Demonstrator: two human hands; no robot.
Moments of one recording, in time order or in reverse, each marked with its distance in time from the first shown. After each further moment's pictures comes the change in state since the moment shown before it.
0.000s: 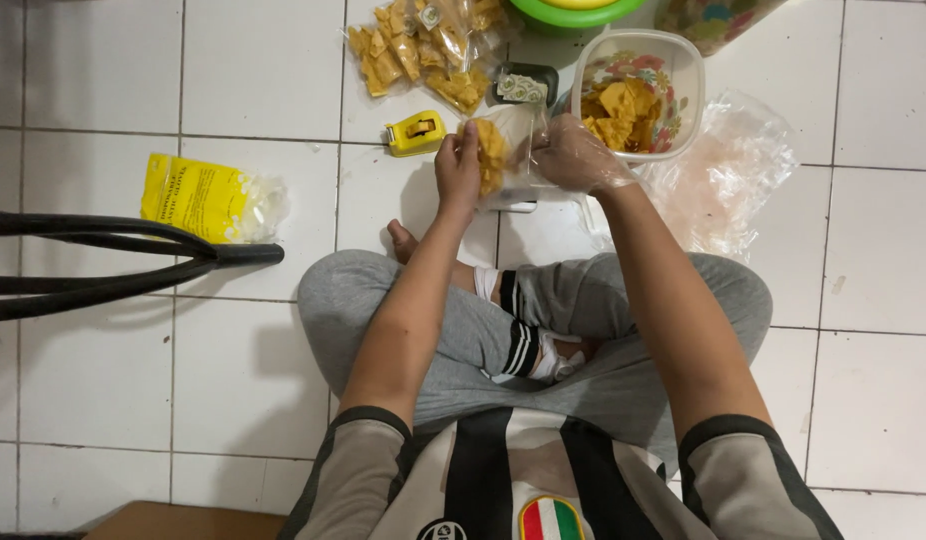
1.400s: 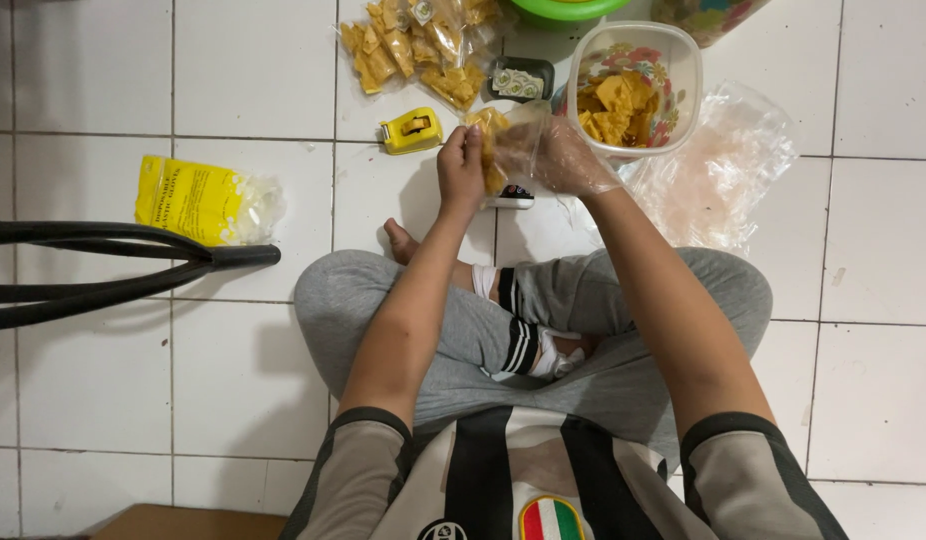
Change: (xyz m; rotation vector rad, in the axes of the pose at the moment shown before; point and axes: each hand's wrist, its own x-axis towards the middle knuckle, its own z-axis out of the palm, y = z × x) left_hand -0.017 0.020 0.002 0.083 -0.091 0.296; right_hand 0.001 0.014 0.010 0.129 0.056 -0.398
